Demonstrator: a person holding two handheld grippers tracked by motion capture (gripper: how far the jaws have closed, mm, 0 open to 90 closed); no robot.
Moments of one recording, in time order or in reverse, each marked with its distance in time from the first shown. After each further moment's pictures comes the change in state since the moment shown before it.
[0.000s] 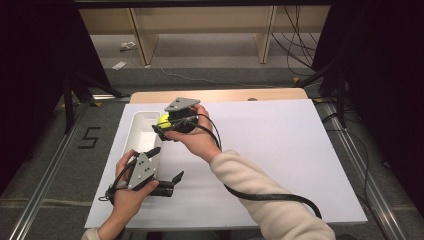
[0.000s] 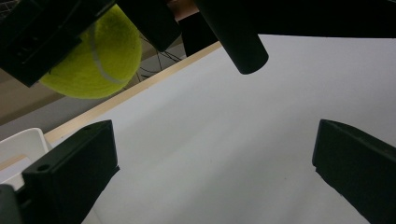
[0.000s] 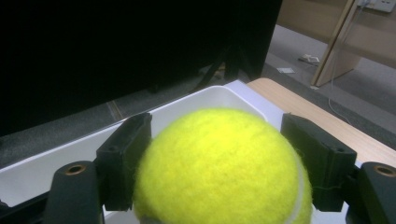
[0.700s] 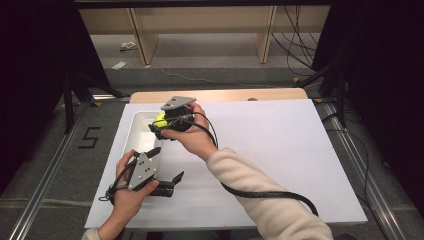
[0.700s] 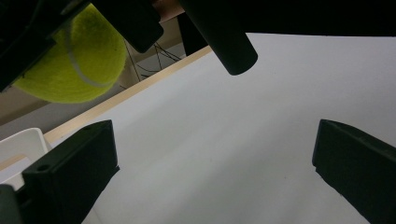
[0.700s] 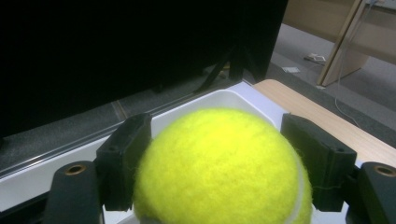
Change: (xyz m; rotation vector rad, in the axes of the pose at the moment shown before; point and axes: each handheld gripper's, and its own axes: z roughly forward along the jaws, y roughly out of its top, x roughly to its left) left arm 0.000 0.000 0.000 0.005 -0.002 0.004; right arm 0.002 0.006 0.008 0.009 0.020 -0.001
